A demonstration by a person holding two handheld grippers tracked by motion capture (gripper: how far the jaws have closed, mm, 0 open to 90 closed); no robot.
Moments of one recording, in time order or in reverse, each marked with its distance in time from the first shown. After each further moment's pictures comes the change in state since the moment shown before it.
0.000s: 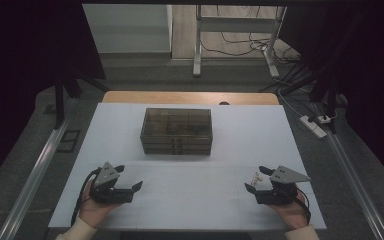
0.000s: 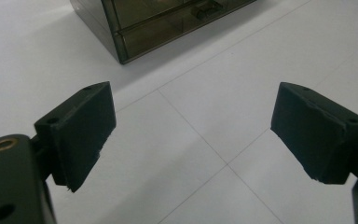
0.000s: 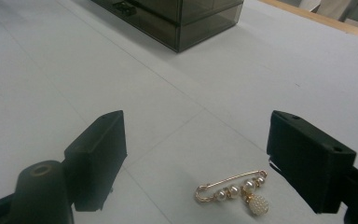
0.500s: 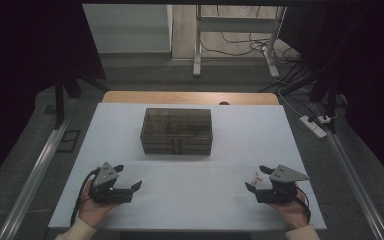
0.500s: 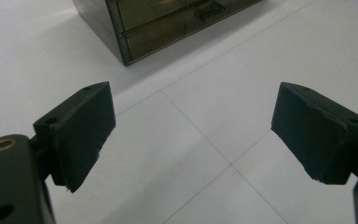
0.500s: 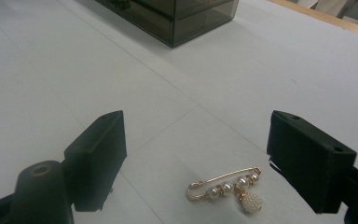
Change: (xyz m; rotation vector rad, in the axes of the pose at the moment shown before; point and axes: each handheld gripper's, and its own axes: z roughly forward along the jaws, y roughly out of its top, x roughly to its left) left arm 0.001 -0.002 0.000 -0.006 0.008 0.008; right arm -0.004 -0.002 0.003 0.013 -0.009 -0.005
